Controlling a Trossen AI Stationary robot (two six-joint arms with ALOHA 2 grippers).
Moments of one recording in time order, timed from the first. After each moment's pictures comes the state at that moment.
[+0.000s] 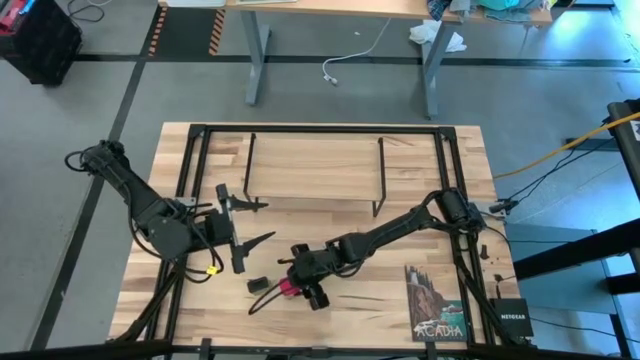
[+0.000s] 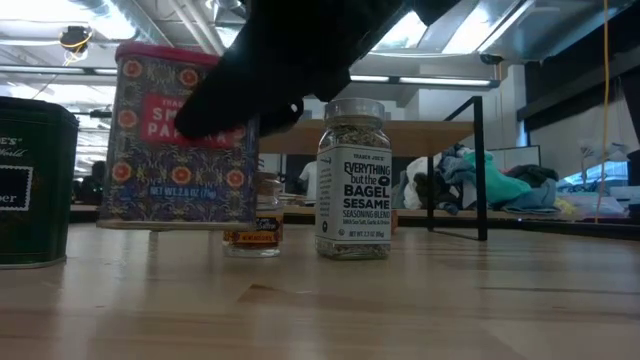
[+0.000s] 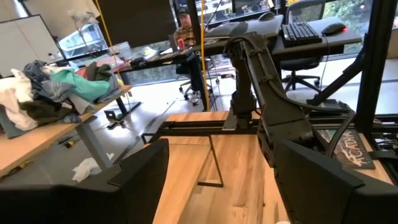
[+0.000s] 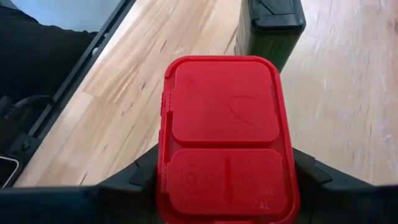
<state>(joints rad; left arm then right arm) -0.72 1.16 1.18 -0.20 -1.06 0.03 0.34 2.16 1.56 -0.18 -0.12 0.03</state>
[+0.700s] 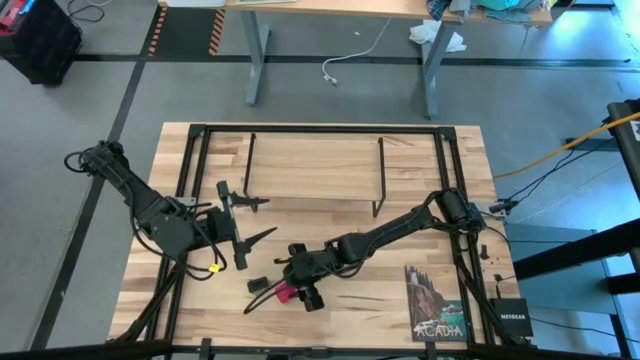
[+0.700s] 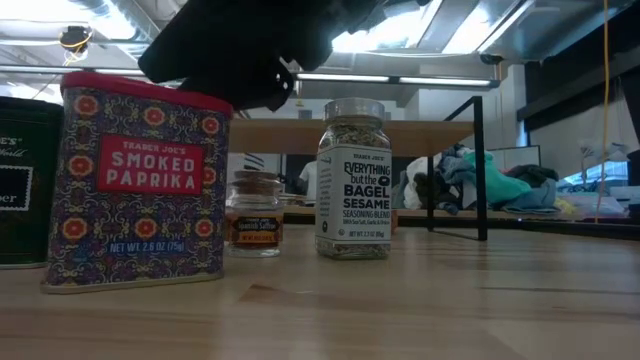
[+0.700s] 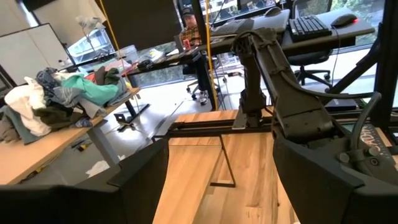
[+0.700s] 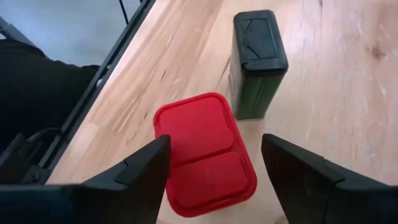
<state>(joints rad) -0.68 1.16 1.18 -0.20 -1.06 0.09 0.34 2.16 1.61 -0.18 -0.09 0.07</state>
